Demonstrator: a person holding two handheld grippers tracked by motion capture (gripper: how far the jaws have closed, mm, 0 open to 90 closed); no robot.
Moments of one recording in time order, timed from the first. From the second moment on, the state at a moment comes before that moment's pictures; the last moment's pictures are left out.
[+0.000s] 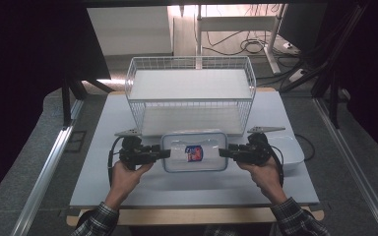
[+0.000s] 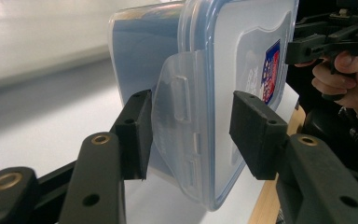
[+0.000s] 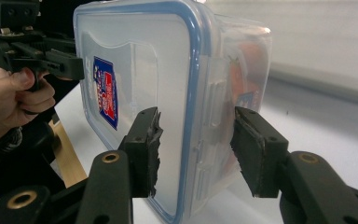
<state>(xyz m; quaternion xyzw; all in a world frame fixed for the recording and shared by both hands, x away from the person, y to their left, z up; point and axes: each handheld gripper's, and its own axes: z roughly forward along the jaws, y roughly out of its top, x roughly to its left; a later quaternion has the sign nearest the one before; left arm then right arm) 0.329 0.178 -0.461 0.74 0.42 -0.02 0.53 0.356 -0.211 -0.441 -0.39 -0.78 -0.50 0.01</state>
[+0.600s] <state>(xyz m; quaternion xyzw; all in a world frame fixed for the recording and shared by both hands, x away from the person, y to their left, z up) 0.348 0.190 -0.407 0.73 0.41 0.01 0.55 0.382 -0.197 -0.386 -0.37 -0.77 -0.52 -0.01</state>
